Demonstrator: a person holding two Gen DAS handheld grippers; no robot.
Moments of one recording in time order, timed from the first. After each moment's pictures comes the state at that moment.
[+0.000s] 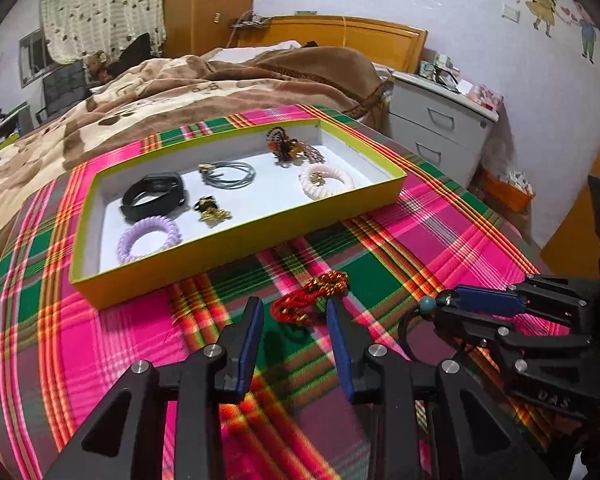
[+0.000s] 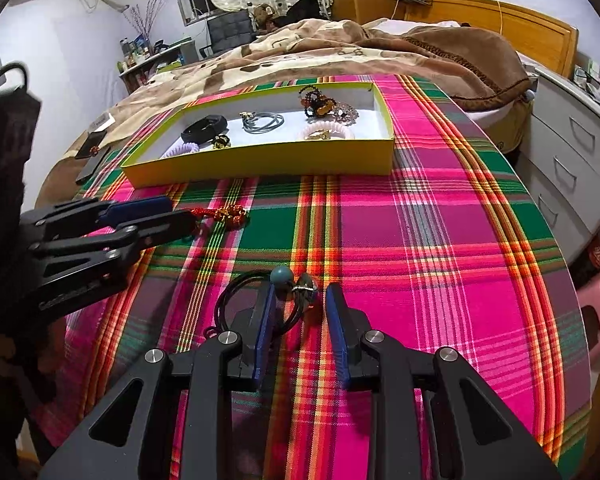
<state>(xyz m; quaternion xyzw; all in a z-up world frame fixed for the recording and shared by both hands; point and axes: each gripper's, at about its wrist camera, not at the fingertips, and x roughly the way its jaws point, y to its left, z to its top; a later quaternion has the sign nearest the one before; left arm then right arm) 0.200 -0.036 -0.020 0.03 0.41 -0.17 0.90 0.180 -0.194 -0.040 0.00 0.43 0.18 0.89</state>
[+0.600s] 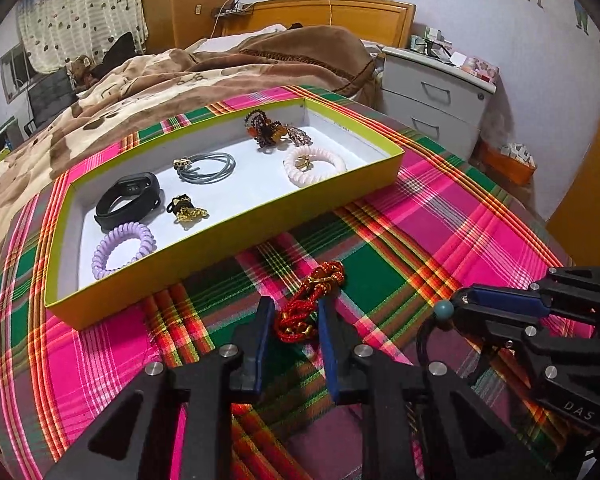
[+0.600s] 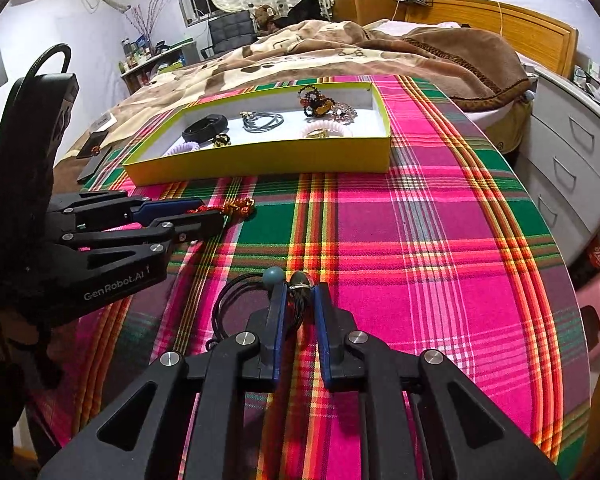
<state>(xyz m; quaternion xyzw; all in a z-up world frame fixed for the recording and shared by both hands) 0.213 -0.056 -0.030 0.07 0.43 -0.17 0.89 0.176 -0.198 -0.039 0.00 0.43 0.18 0.89</state>
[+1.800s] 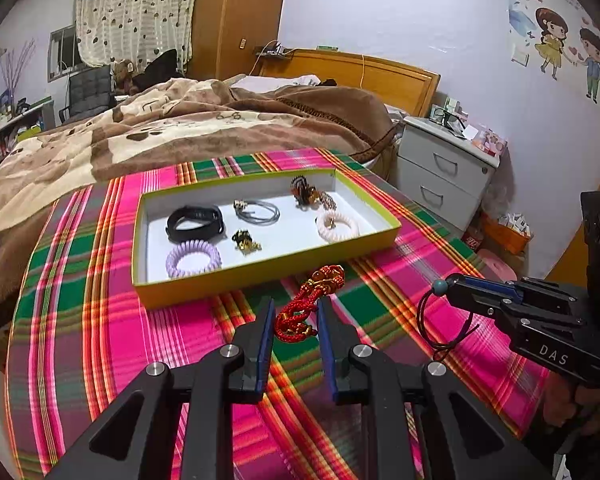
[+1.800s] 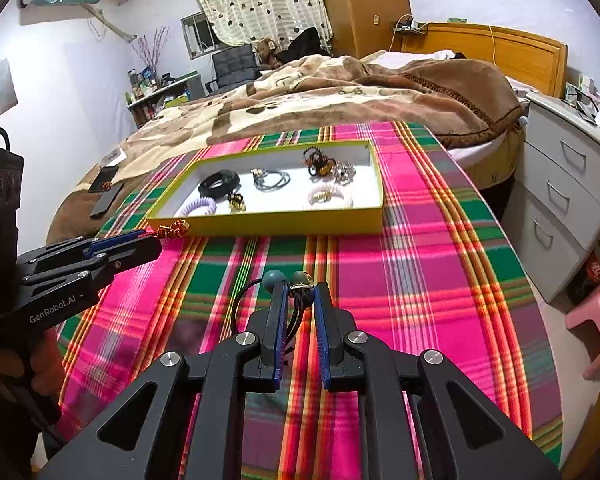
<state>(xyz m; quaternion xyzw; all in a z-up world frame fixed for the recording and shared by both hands) 0.164 -0.008 0.026 -0.02 0.35 -0.14 0.92 0.172 -0.205 0.005 0.03 0.37 0.19 0.91</state>
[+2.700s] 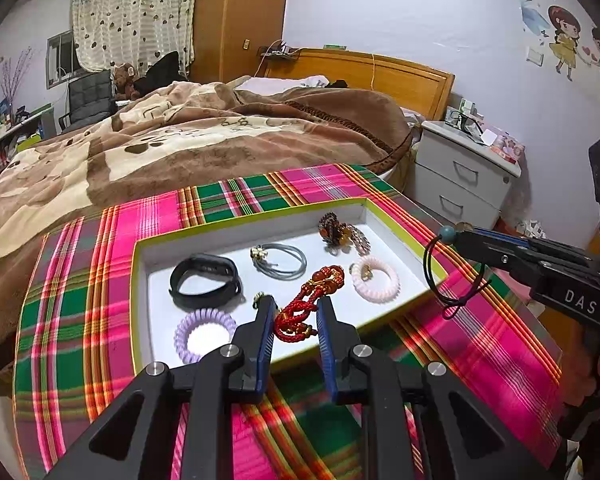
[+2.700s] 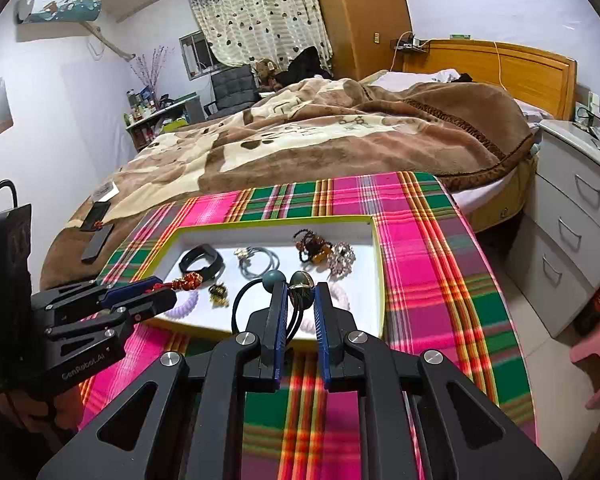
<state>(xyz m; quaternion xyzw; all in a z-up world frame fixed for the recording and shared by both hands) 0.247 -0.003 0.030 0.00 0.36 -0.13 0.93 0.262 -0.195 0.037 0.04 0.34 0.19 0.92</state>
